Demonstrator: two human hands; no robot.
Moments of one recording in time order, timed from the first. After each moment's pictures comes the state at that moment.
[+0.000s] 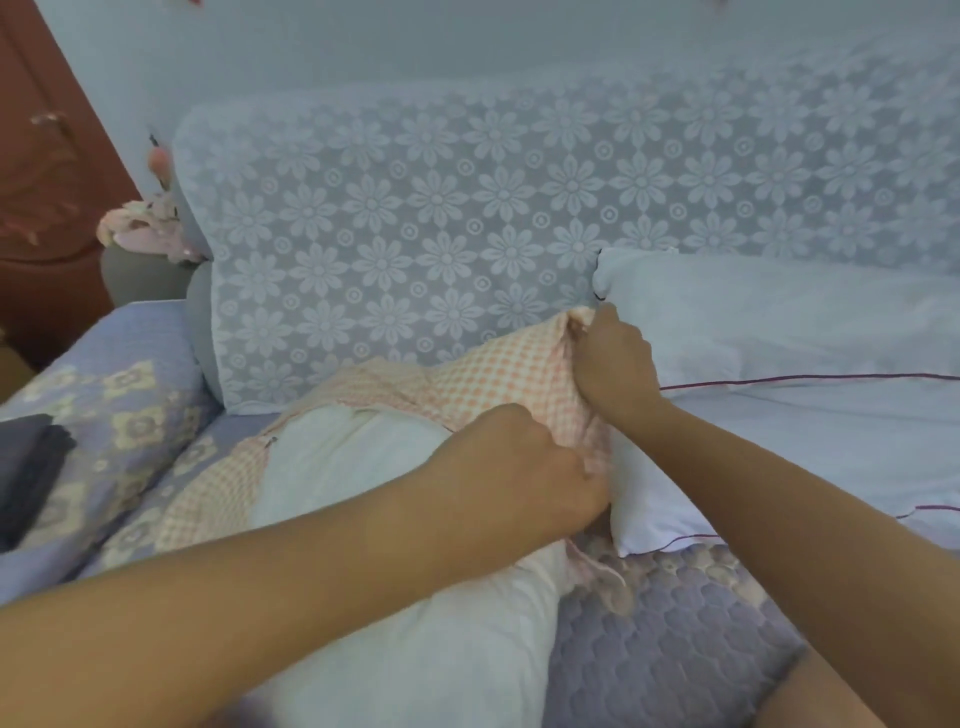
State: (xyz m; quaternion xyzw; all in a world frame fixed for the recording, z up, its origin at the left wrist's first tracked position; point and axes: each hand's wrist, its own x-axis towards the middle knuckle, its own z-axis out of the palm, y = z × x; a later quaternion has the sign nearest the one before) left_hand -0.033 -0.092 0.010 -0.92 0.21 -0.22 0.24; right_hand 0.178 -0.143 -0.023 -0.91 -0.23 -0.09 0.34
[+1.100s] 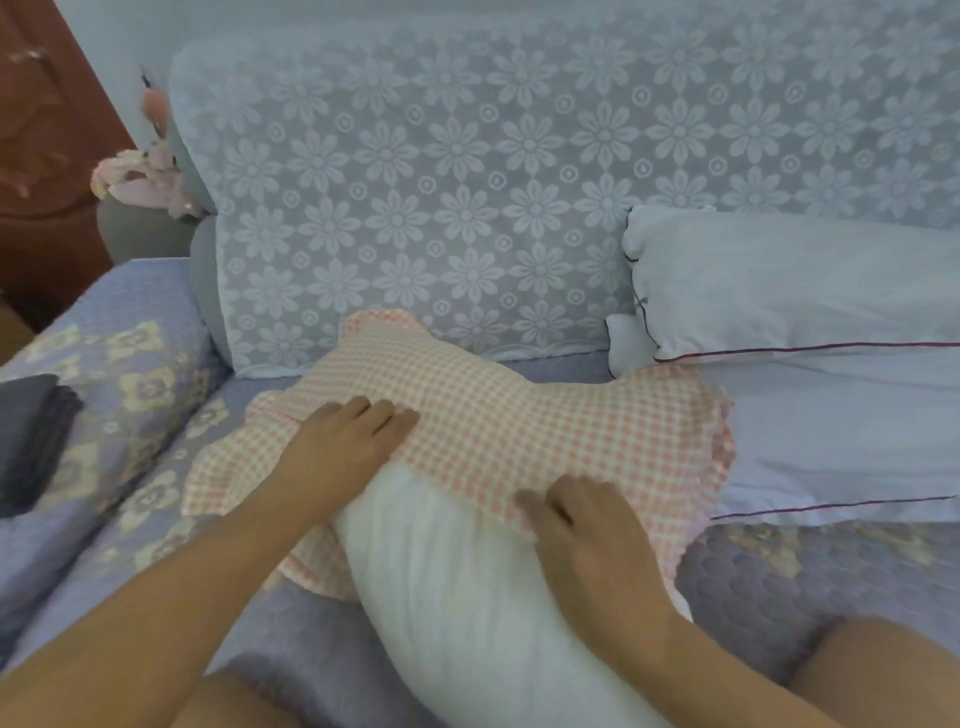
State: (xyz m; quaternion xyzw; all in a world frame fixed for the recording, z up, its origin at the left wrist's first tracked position) left_hand -0.081 0.108 -0.116 -0.96 0.00 -0.17 0.22; right_hand 0.016 -0.190 -0.145 -0.78 -0.50 -0.29 0.23
